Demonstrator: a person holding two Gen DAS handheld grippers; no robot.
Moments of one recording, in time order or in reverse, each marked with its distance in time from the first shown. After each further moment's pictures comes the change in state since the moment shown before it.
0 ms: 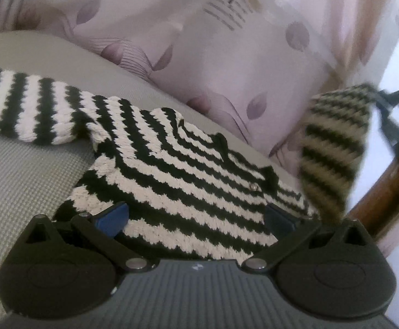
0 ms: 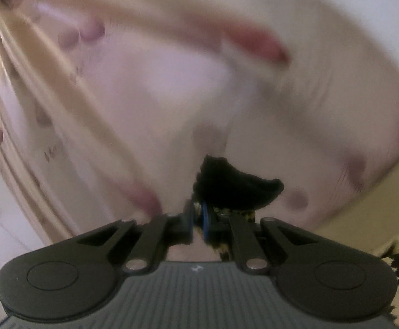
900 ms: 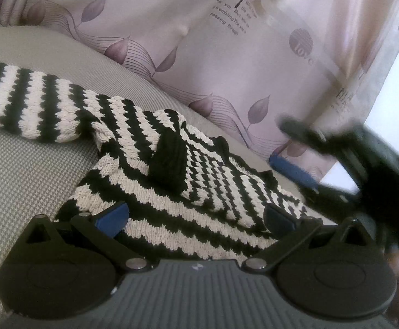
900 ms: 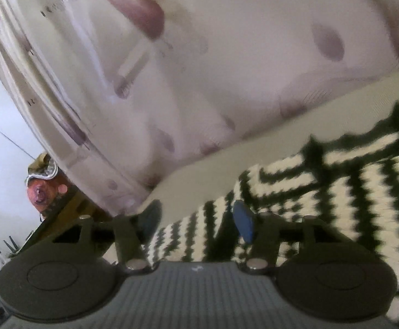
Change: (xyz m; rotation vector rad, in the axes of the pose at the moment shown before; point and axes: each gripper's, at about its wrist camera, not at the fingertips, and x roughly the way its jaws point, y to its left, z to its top) left arm -0.004 0.002 -0.001 -0.015 -0.004 0.001; right arm 0.056 0.005 -0.188 -0.153 0.367 -0.014
